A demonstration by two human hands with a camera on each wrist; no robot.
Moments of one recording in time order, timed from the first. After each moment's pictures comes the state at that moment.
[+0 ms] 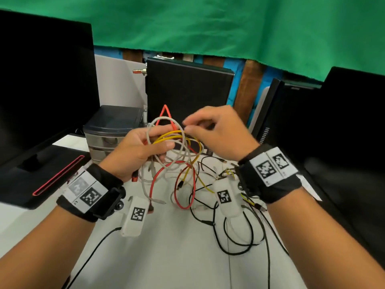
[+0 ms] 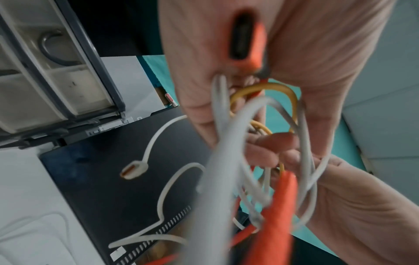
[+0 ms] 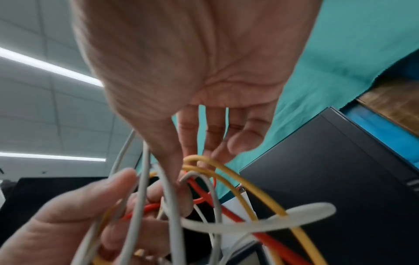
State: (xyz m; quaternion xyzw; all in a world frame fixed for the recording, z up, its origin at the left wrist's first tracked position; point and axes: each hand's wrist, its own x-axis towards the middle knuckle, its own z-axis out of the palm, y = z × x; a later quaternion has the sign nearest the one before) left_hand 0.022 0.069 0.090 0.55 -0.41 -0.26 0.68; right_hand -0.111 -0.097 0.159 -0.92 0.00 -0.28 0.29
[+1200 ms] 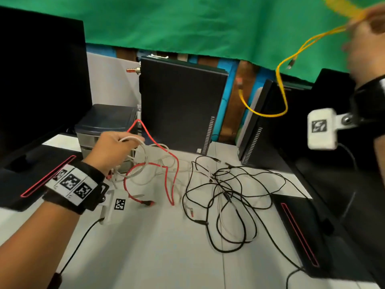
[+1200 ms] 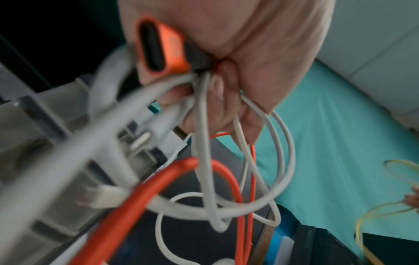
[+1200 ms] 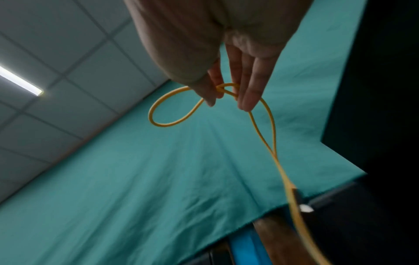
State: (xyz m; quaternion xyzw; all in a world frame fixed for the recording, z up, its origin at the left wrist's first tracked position) left_hand 0.066 0.074 0.066 0.76 -0.26 -0.07 0.59; right_hand -0.199 -0.255 0.292 -0.71 0.25 -0.65 0.15
